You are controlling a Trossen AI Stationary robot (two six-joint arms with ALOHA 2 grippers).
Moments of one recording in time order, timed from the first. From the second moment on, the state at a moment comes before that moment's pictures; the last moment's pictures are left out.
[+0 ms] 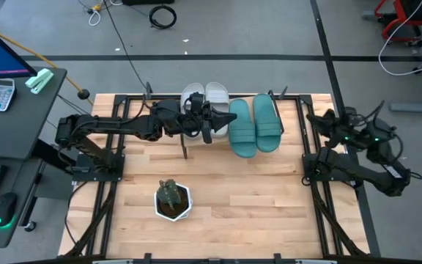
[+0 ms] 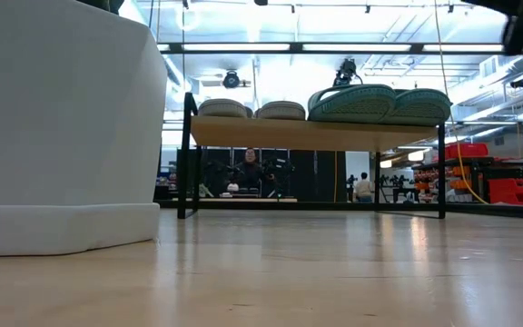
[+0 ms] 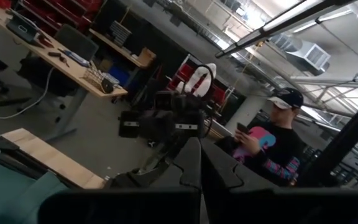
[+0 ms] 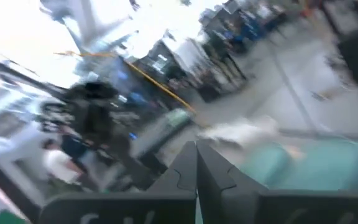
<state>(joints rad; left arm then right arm) 0.06 1.54 1.32 0.45 -0.06 -0.64 -0.44 0.01 0.62 -0.47 0.01 0.64</state>
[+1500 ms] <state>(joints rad) 0.09 1.54 1.32 0.39 0.07 -0.62 -0.15 0.01 0.01 0.46 -0.12 0.67</state>
